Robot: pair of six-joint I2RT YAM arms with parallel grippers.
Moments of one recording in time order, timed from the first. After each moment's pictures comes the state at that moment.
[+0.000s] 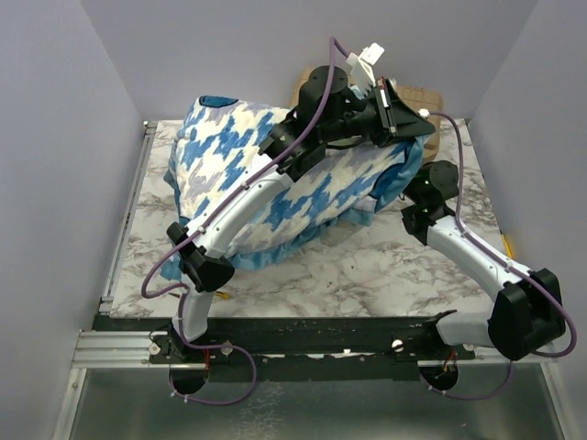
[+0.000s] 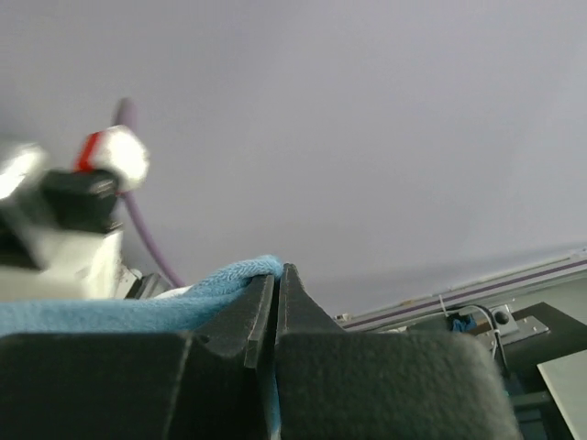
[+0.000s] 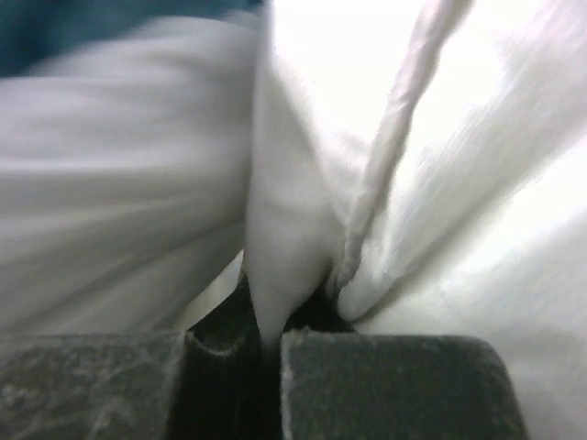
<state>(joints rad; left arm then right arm) -0.88 2.02 2.46 -0.34 0.46 -1.13 0.43 1.31 0.91 0.92 -0.59 1.30</state>
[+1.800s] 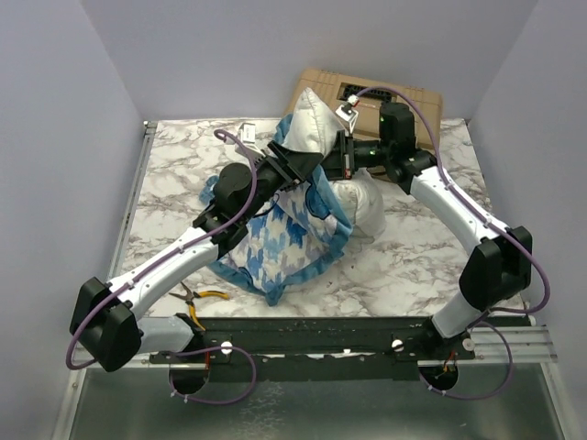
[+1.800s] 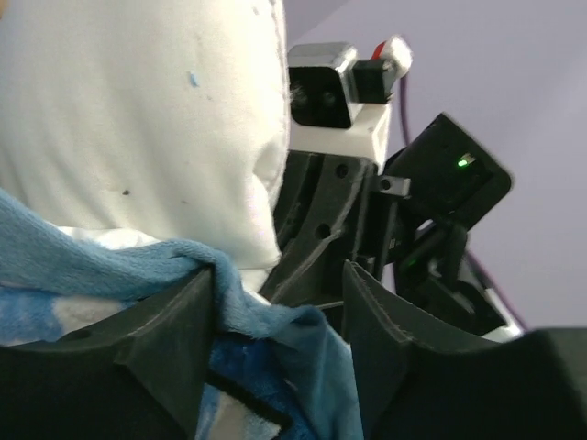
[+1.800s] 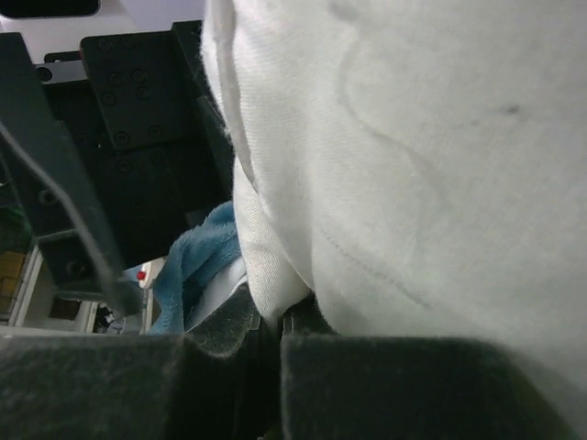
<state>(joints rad) -0.69 1.27 0.99 0.35 0.00 -0.99 0.40 1.62 1.44 -0.13 -1.10 0.64</state>
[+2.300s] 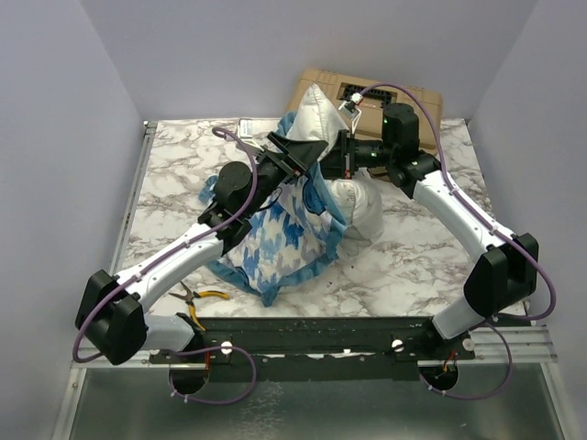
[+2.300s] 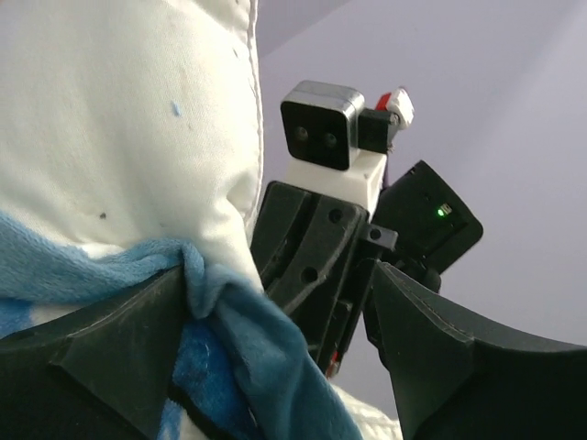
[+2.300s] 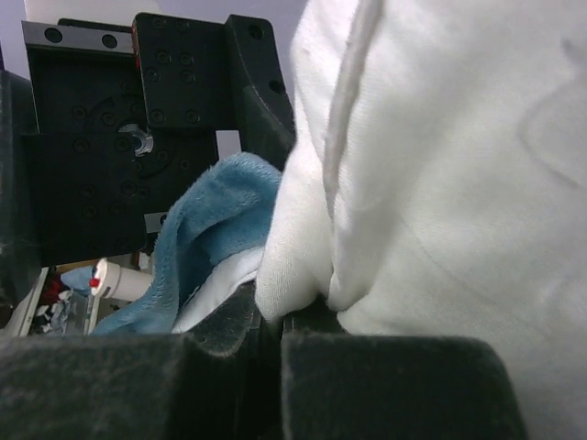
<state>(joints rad) -0.68 1.29 0.96 0.54 0.01 -1.09 0.43 1.57 1.41 -0.08 -1.05 0.56</state>
